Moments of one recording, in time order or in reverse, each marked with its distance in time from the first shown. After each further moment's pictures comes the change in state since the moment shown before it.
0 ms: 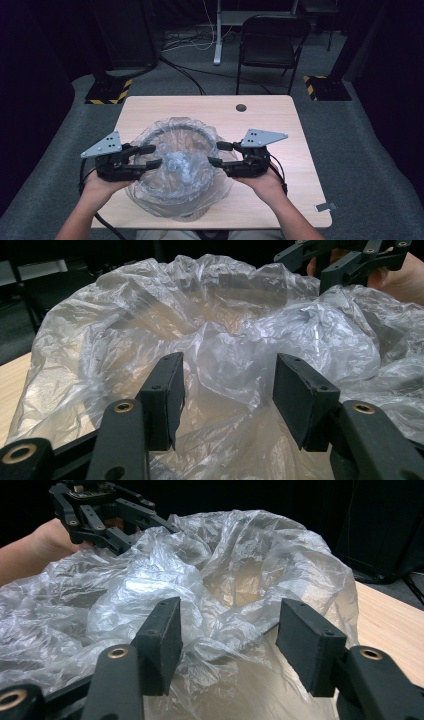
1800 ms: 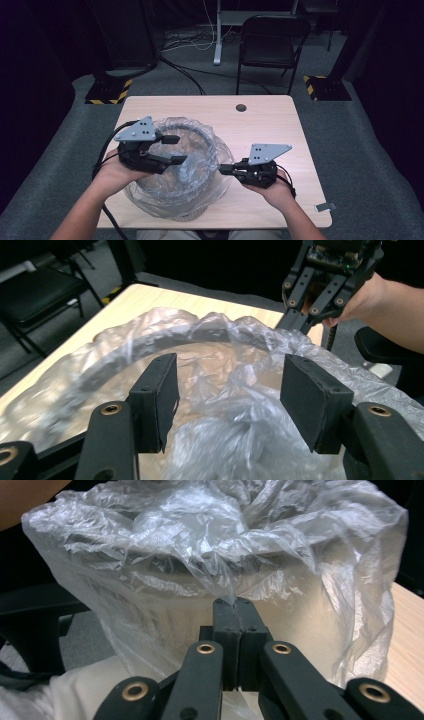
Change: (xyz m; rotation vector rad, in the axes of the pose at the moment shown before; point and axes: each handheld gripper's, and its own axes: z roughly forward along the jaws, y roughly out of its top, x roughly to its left) left arm -0.038 0.079 0.046 0.180 -0.076 0.170; right arm -0.005 -0.032 -0.016 0.058 0.132 -0.148
